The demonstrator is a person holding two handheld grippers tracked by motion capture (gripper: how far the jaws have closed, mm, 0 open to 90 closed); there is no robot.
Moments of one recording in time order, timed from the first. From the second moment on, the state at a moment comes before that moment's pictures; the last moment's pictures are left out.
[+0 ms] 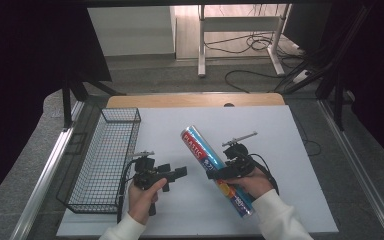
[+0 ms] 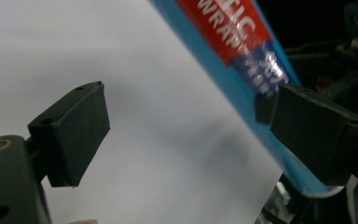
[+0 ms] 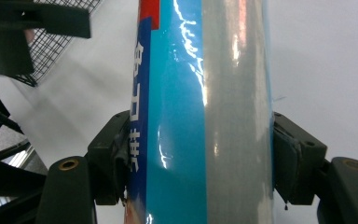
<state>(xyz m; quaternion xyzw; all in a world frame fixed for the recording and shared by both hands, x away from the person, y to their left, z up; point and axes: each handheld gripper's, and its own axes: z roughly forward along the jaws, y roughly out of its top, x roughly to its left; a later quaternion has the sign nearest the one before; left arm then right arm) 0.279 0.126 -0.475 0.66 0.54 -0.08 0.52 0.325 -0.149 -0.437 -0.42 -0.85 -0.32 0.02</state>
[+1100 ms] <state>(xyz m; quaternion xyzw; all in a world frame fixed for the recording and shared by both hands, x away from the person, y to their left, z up) 0.321 0.086 -0.488 0.55 0.58 -0.21 0.57 0.317 -0.110 -0.436 -0.40 -0.85 -0.34 -0.01</state>
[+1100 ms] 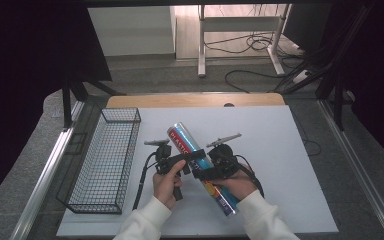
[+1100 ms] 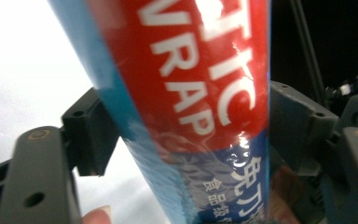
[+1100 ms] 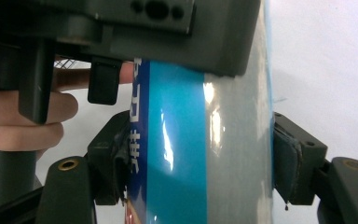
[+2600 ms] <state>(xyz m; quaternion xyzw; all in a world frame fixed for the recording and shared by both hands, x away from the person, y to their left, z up) 0.306 0.170 -0.444 0.55 0.54 -0.17 0.61 0.312 -0.256 -0.459 -0.45 -0.80 -0.40 -0.10</state>
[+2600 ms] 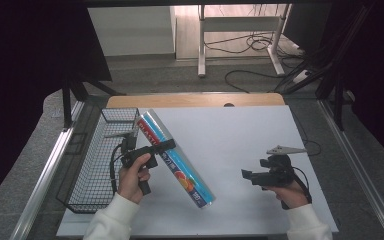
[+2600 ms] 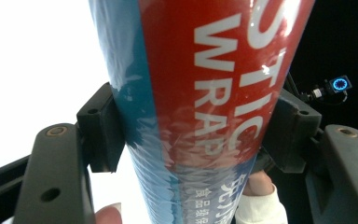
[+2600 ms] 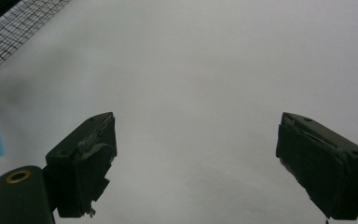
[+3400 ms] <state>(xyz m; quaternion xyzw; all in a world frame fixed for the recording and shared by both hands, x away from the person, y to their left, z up) 0.296 0.199 -0.419 0.57 0.54 -0.14 0.60 0.307 -0.272 -0.468 -0.49 -0.78 -0.38 -0.14</state>
